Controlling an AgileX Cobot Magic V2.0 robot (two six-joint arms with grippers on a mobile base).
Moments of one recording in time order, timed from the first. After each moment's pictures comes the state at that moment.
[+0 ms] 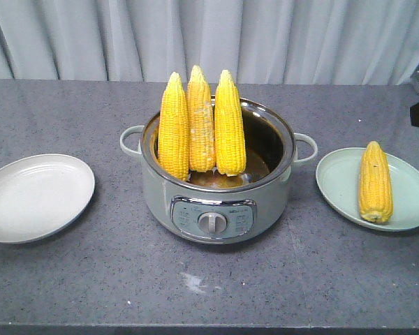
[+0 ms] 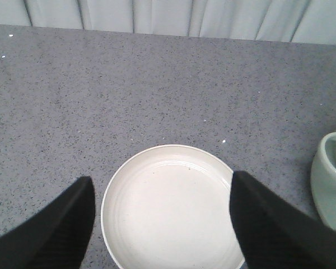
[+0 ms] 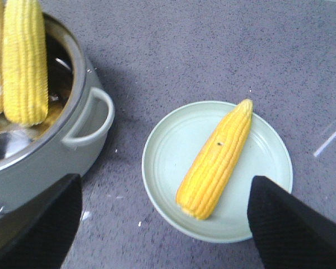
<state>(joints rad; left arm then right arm) -0.01 1.01 -1.12 0.07 0.76 -0.15 -0.13 1.11 -1.27 0.33 1.02 -0.39</state>
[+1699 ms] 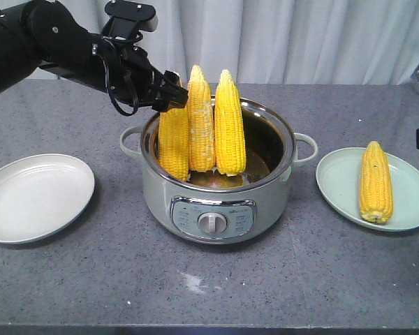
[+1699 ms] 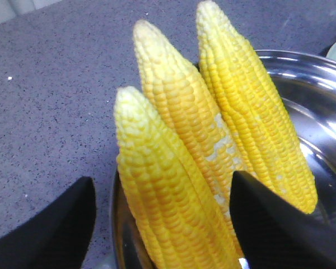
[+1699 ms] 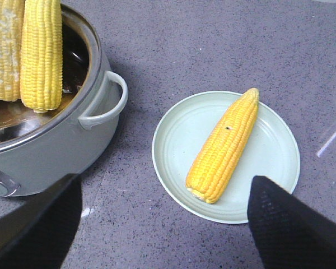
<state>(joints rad) -0.37 1.85 -1.76 -0.33 0.77 0.32 -0.13 0.99 -1.14 0.36 0.98 -0.39</state>
